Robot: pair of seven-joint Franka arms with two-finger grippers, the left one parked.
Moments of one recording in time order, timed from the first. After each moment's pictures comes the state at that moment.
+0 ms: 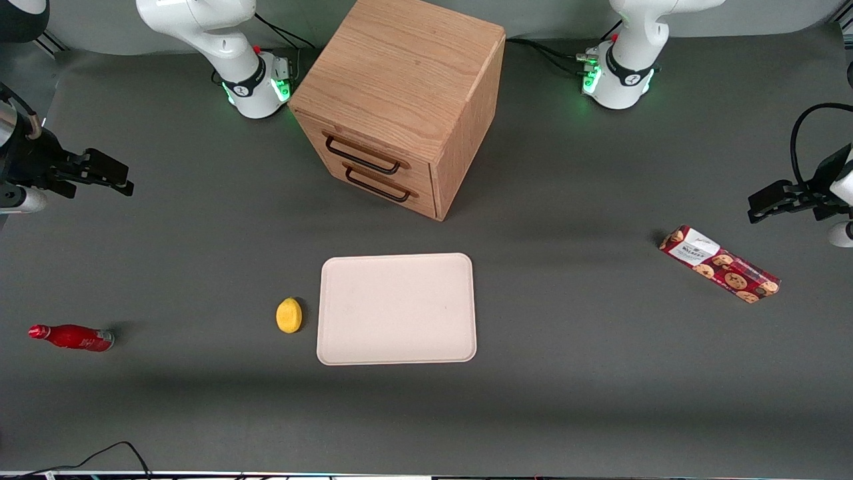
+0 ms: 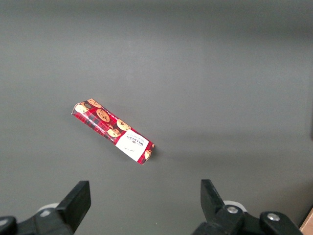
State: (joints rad) arm 0.13 0.01 -0.09 -1.52 0.00 1.49 0.05
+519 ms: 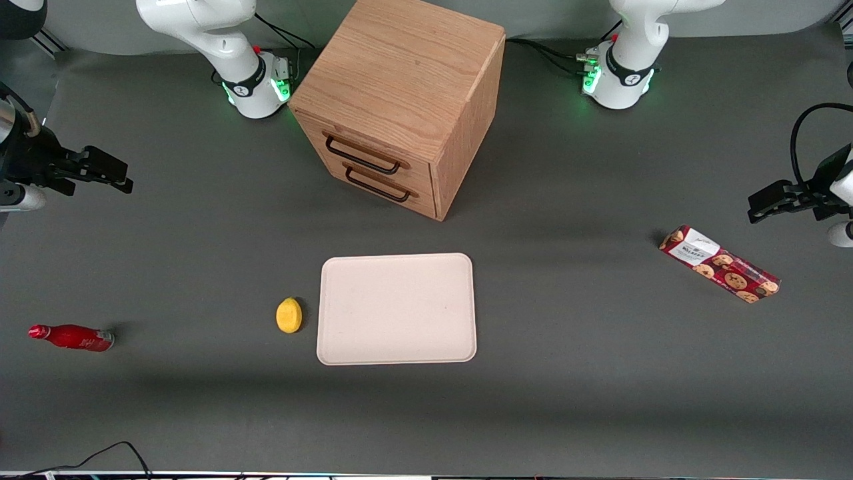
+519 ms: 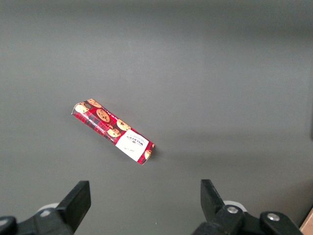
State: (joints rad) arm 0.13 0.01 -0.09 -1.51 0.00 1.47 0.05
